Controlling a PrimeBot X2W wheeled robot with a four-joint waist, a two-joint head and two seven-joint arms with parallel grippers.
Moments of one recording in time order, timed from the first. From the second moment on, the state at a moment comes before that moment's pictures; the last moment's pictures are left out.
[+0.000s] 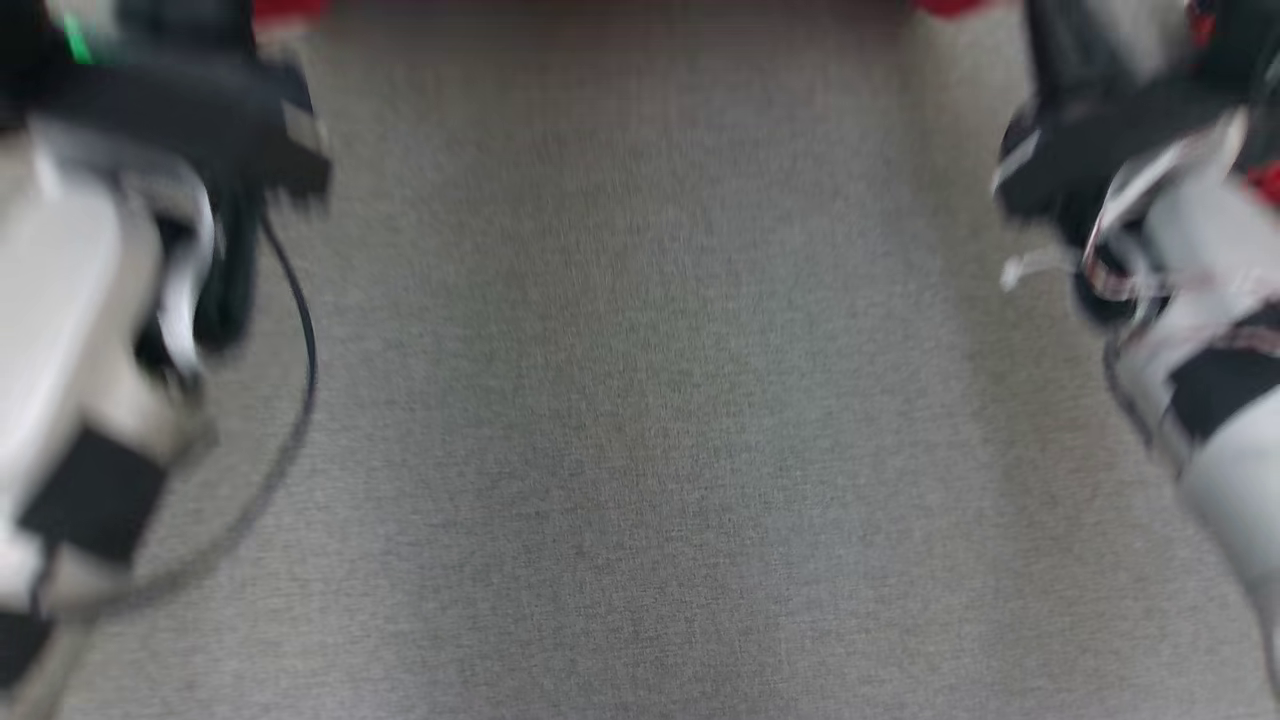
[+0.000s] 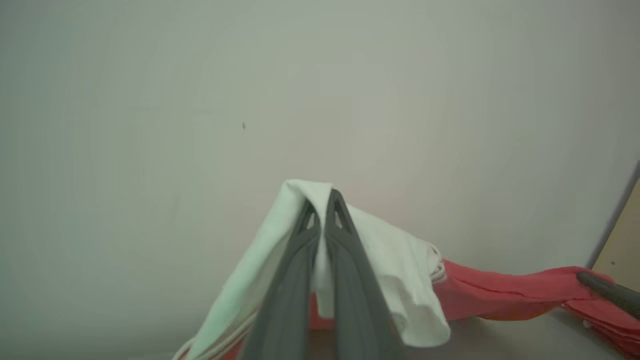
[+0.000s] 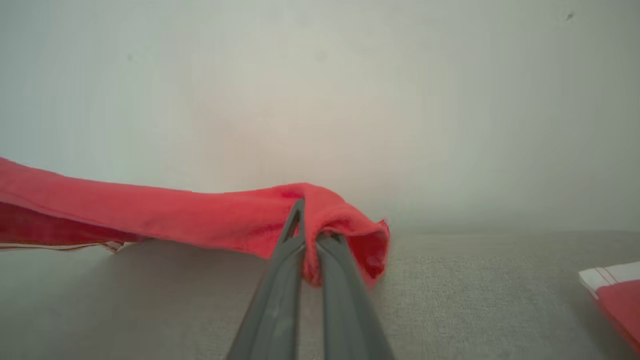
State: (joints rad) left arm -1.13 0.48 -0.62 0.34 -0.86 0.07 -0.26; right arm -1.14 -0.37 0.60 0.80 0.82 0.13 -0.26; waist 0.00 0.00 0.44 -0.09
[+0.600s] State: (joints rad) left arm -0.25 0.45 -0.54 -0.14 -0.86 0.25 -0.26; right arm -0.43 -0.44 0.48 0.52 0.84 0.13 -0.24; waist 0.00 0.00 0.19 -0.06
